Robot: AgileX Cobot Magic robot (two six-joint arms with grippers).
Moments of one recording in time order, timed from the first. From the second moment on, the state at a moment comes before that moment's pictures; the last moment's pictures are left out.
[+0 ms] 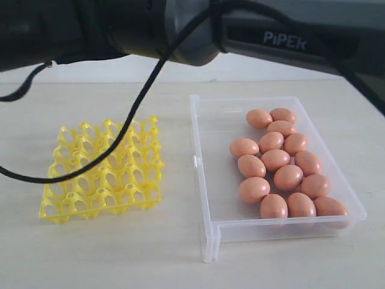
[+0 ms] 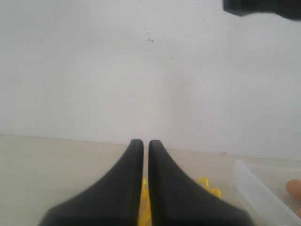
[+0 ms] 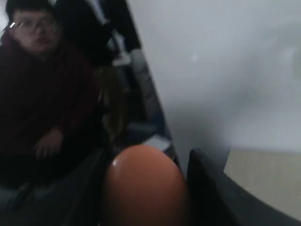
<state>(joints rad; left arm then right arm) 0.18 0.00 0.00 1.46 -0.22 -1.62 0.83 2.07 -1.89 1.61 1.12 -1.45</state>
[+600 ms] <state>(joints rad) 0.18 0.00 0.00 1.46 0.02 -1.61 0.76 2.10 -1.89 0.34 0.52 -0.64</state>
